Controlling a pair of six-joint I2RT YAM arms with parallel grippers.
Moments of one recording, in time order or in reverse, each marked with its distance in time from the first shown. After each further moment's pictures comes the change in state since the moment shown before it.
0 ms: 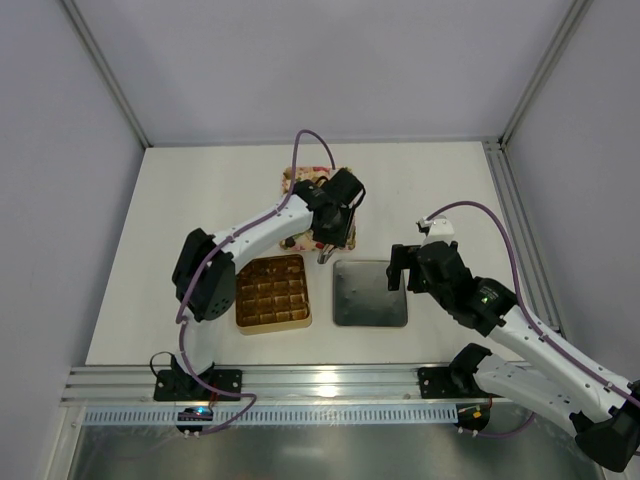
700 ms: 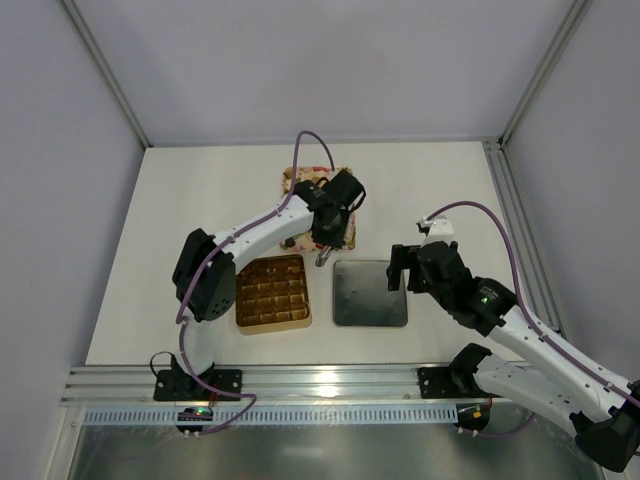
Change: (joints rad) left arm -0.006 0.000 0.000 -0.026 -0.019 -0.004; right arm -0.002 0.000 -0.002 0.001 0.000 0.000
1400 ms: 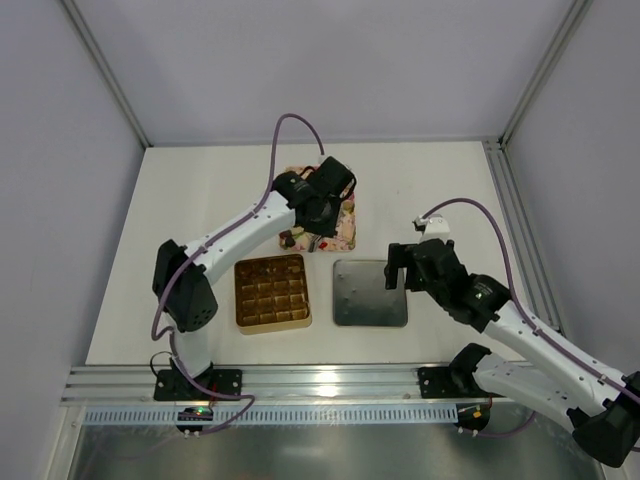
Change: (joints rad) left arm 0.008 -0.120 0.032 -0.061 -0.059 0.022; right arm -0.005 0.038 0.000 0.021 -0.010 0.000
